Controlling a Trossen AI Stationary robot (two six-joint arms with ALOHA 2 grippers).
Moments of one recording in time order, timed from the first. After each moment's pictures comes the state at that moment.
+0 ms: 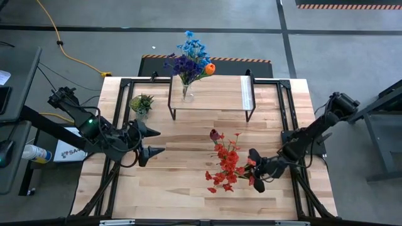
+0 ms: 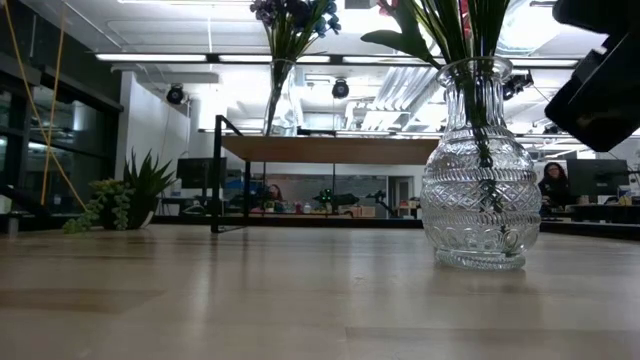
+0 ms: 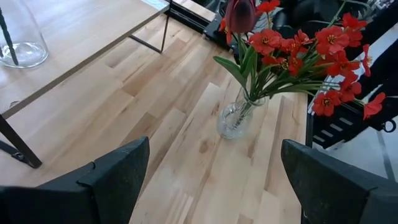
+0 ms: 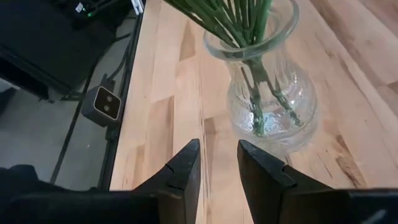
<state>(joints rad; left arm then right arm) -0.67 1.02 1.15 -0.82 -0.72 -0.90 0.71 1.27 0.48 0.21 0.39 0.79</state>
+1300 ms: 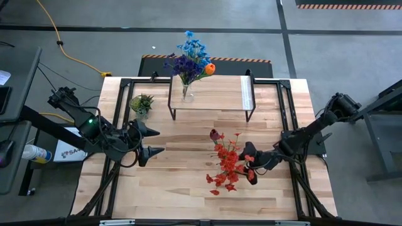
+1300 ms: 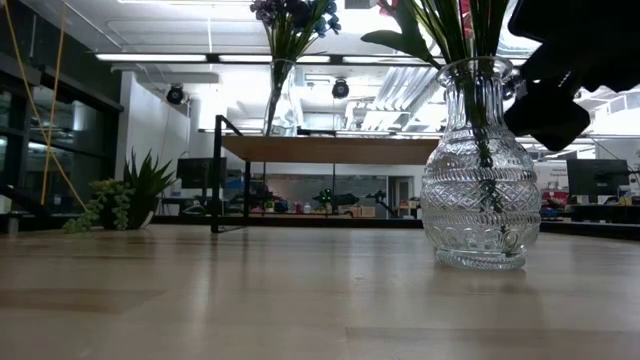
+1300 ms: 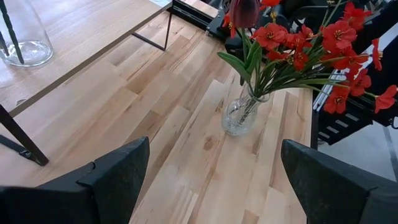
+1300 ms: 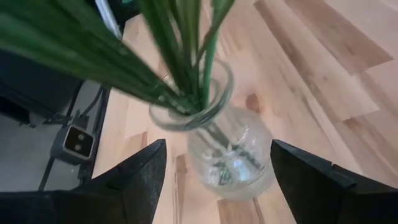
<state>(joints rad) -0.67 1.02 1.15 -0.84 -0.72 -0.90 0.58 1.27 0.48 0.25 0.36 0.73</state>
